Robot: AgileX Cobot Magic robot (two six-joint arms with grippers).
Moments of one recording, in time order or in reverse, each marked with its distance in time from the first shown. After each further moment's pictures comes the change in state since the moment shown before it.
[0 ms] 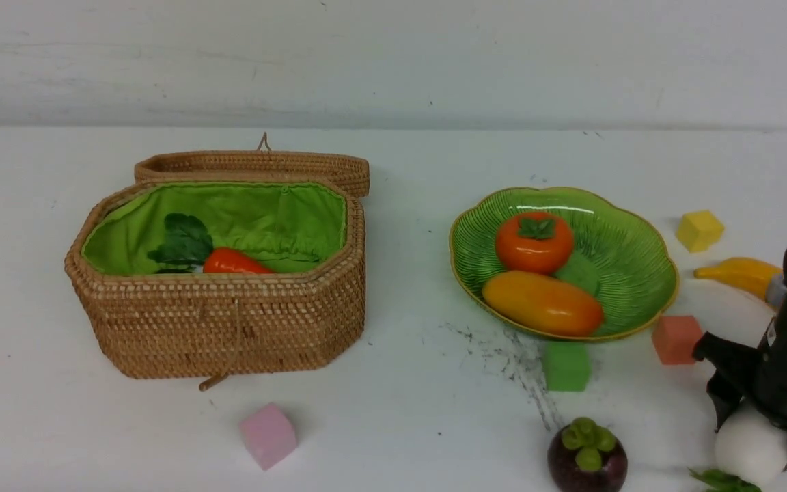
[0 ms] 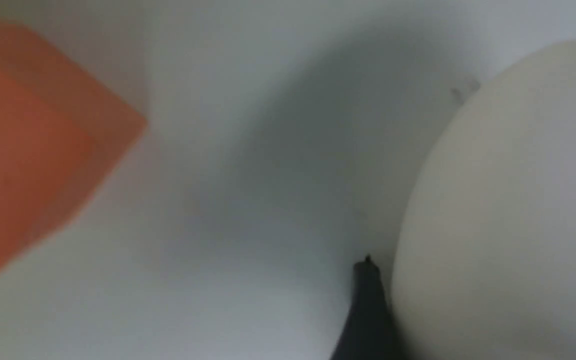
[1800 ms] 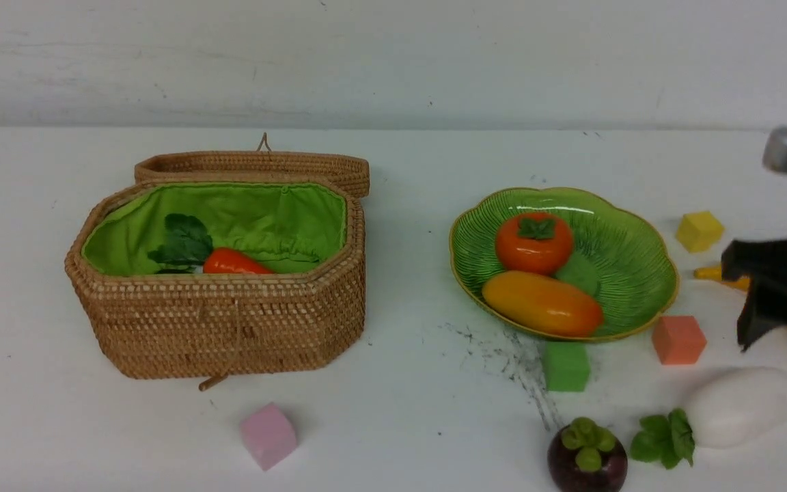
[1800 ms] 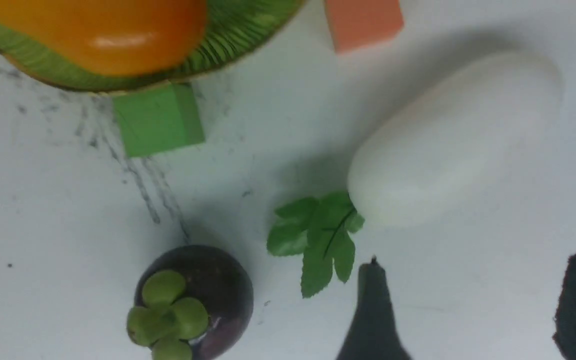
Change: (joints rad) right arm 0.059 -0.307 -0.147 0.166 0.279 -0.593; left arm 0.000 0.000 -0.002 0.000 0.000 0.000
